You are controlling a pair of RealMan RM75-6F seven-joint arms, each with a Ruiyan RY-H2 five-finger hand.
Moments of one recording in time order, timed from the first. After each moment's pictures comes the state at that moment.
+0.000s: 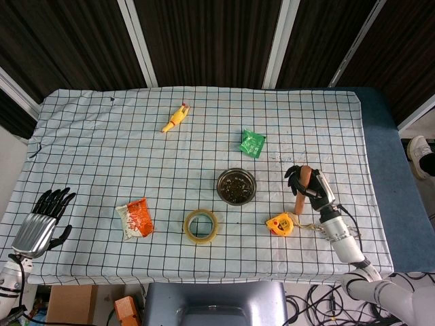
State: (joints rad) left arm -0.27 -1.35 0.03 -1.03 1.62 1.45 -0.27; right arm 0.54 -1.63 0.15 -0.97 -1.51 1.15 1.72
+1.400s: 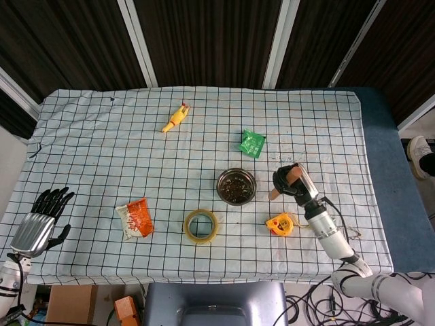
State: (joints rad) left arm -0.27 -1.34 0.02 -1.03 1.62 1.44 -0.28; right arm 0.62 -1.55 0.20 -1.22 -1.52 1.15 1.44
